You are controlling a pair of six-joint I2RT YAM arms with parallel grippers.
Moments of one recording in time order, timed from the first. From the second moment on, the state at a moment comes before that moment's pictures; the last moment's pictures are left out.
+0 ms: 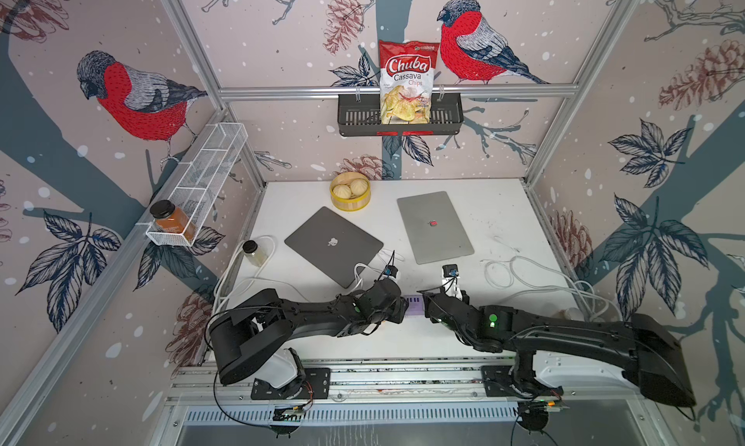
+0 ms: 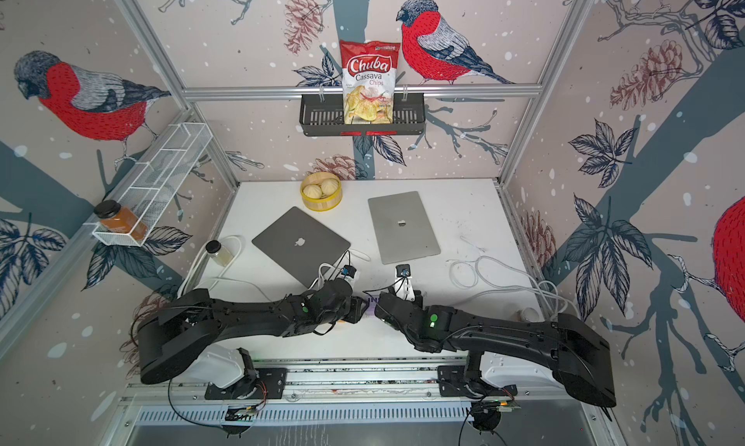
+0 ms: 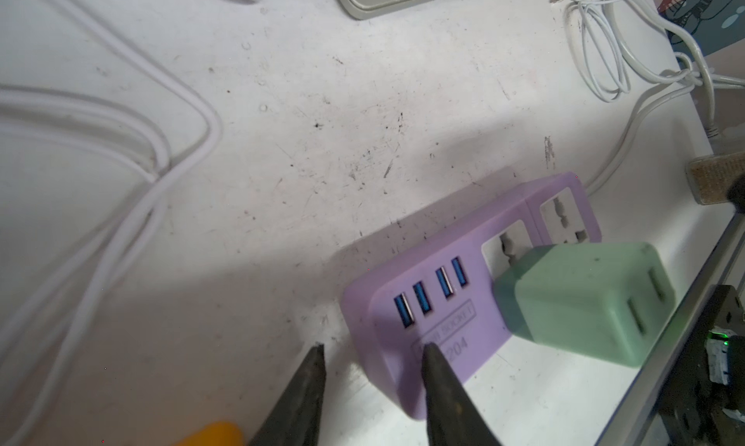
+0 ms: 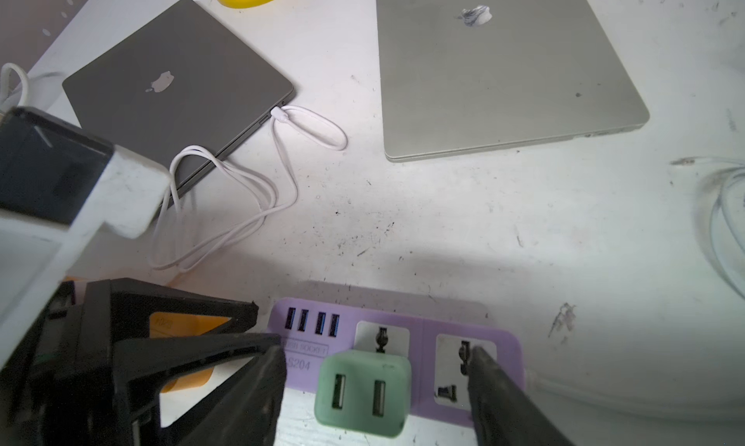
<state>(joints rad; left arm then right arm) -1.02 1.49 0.56 0.13 -0.05 -0.70 1.26 1.12 0.57 -0.36 0.64 0.86</state>
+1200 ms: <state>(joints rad) -1.02 1.51 0.50 0.27 -0.02 -0.73 1.34 1.35 0.64 -0.38 0.70 0.95</state>
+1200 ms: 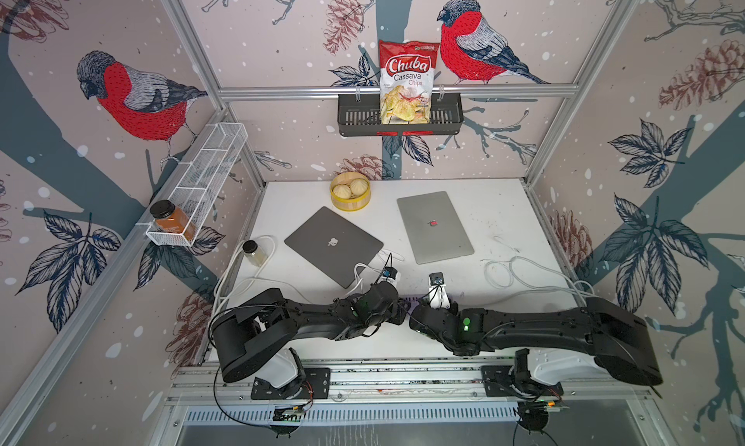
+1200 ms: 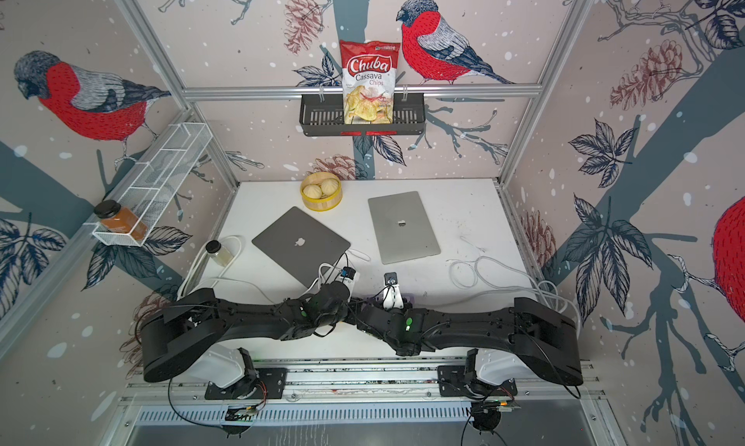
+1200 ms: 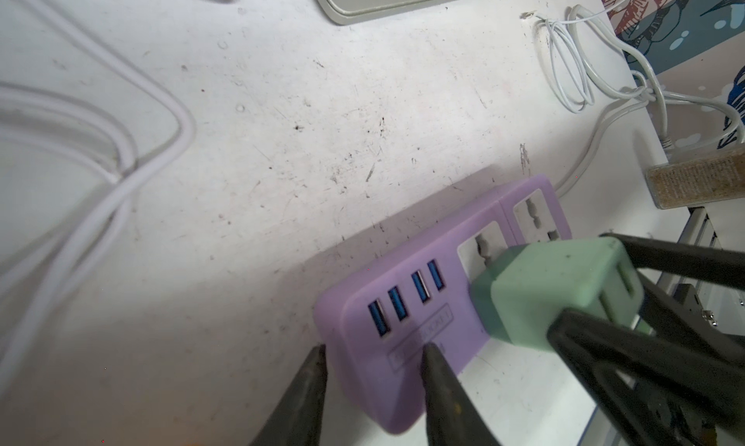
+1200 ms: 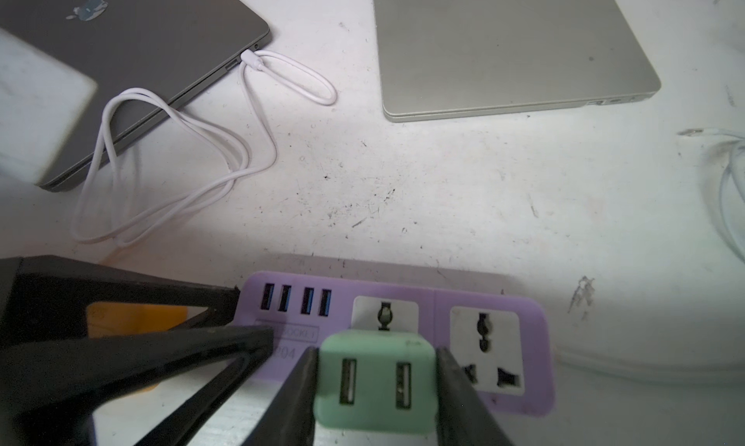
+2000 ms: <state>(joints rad) -1.02 1.55 0.50 0.35 -0.03 -0.75 1.35 1.34 0.65 -0.44 0.71 0.99</state>
